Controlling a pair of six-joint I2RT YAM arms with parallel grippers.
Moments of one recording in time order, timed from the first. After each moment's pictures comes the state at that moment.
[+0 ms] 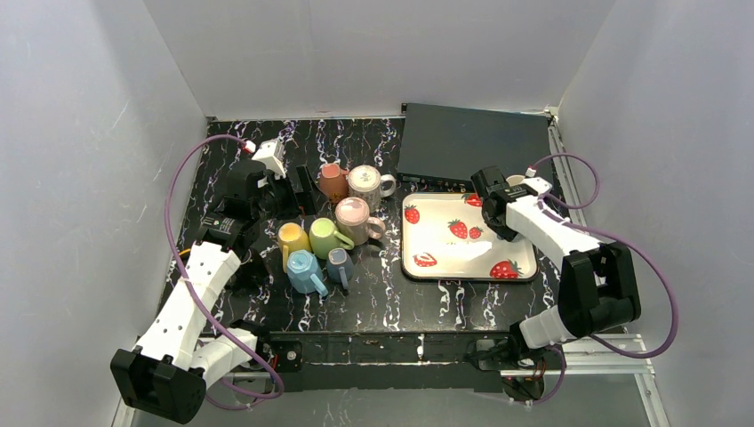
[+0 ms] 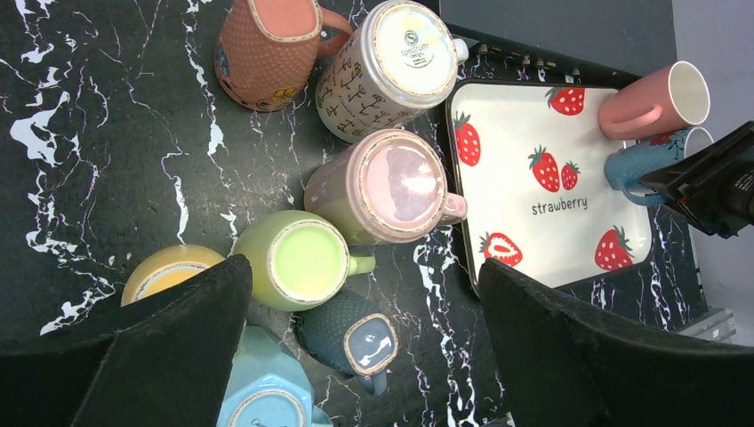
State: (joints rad) left arm -0.28 1.01 1.00 -0.53 0.17 -0.40; right arm 0.33 1.45 0.96 -0.79 0.65 1.02
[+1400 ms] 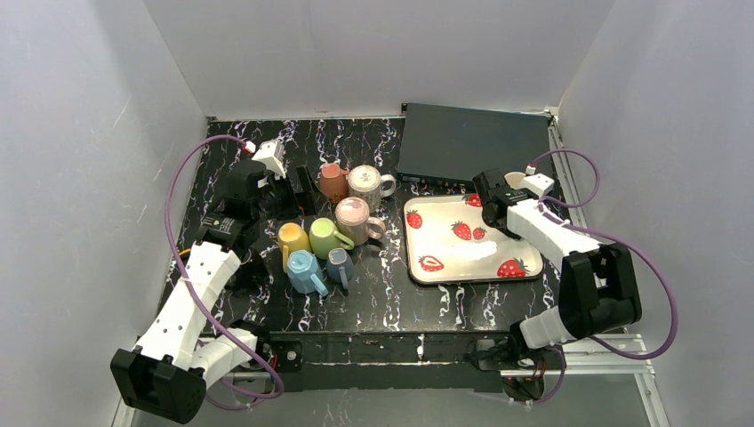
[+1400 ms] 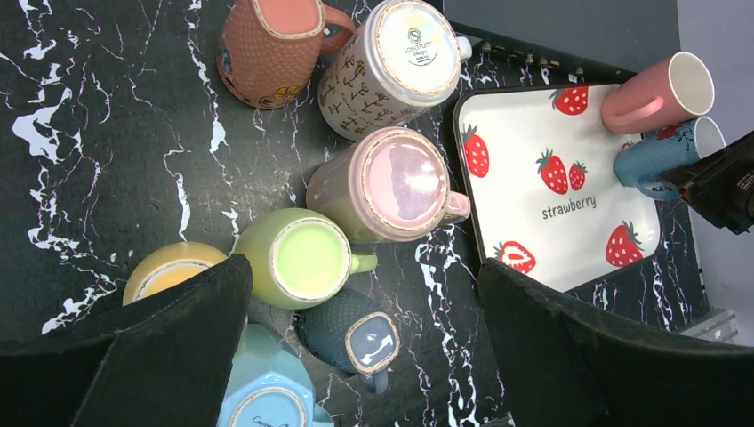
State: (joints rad) left arm -0.28 1.01 1.00 -0.54 0.17 -0.40; right arm 0.31 1.45 0.93 -0.72 0.78 0.91
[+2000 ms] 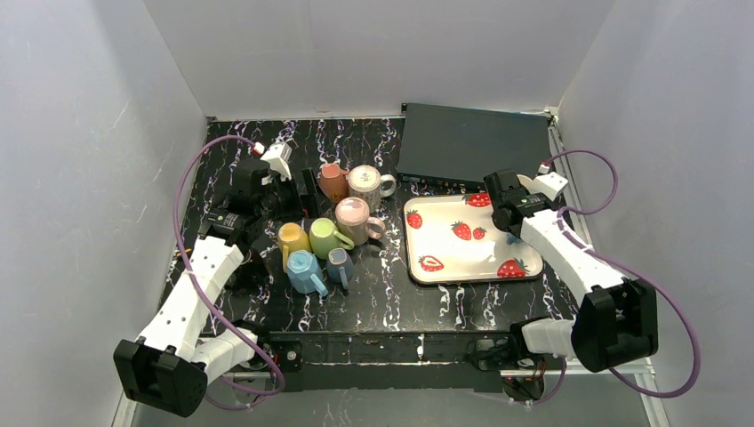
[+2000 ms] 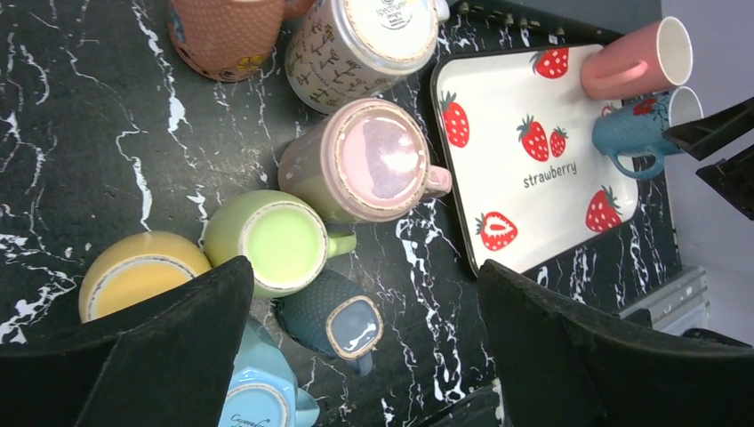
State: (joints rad) left arm -0.28 1.04 1.00 -0.55 0.25 -0.40; right arm 0.31 1.28 0.92 -0.79 0.77 0.91
